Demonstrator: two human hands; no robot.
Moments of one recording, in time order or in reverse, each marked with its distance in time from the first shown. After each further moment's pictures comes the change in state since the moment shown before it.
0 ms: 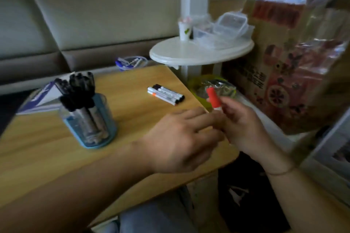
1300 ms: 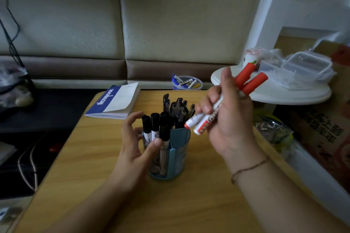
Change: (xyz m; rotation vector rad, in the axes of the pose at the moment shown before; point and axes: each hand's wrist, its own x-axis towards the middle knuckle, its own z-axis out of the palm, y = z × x) left_hand -0.213 -0.099 -0.029 -0.640 0.704 -1.109; right_hand 0.141 -0.075 0.209 0.924 0.112 0.115
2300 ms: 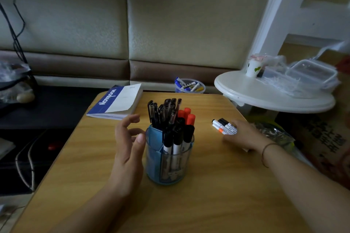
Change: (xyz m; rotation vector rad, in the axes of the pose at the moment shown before) left_hand 0.002 0.000 0.000 -0.009 0.198 0.054; right_hand 0.086 0.019 -0.161 -1.968 -0.145 0.472
